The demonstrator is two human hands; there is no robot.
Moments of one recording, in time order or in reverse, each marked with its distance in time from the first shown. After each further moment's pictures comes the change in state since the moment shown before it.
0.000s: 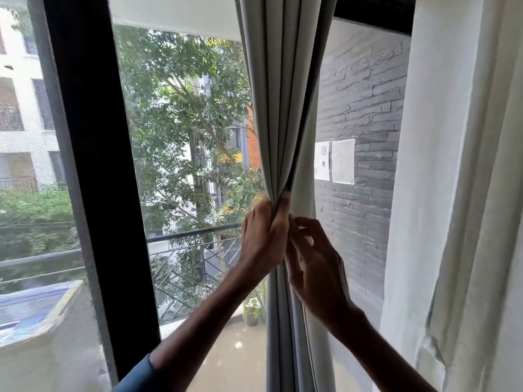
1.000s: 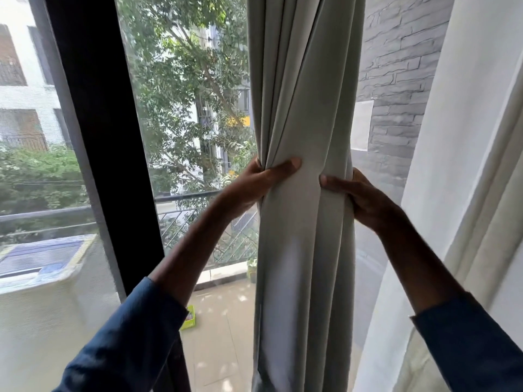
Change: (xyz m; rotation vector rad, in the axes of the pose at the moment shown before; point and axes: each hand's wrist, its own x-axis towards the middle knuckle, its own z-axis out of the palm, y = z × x) left_hand 0.030 -0.035 -0.019 -0.504 -0.465 -0.209; right_hand 0.050 0.091 -0.027 1.128 -0.538 0.709
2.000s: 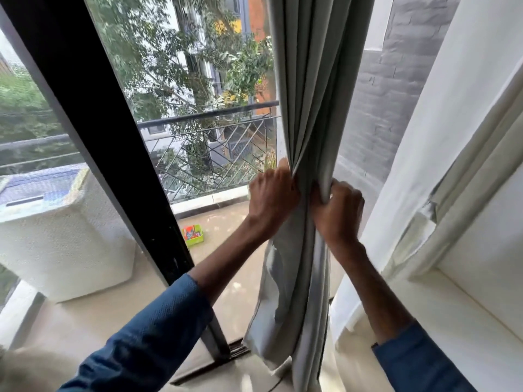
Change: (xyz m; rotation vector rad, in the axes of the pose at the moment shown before) left_hand -0.098 -0.145 0.070 1.191 0.289 -0.030; right_hand -0.109 0.166 0.083 -1.179 0.824 -0.059
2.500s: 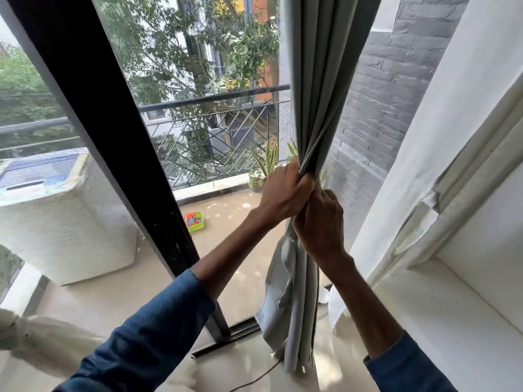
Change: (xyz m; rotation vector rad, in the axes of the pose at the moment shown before) left_hand -0.009 -0.006 0.019 -0.343 -0.230 -0.017; right_hand -0.045 -0.012 0.007 0.053 -0.280 -0.120
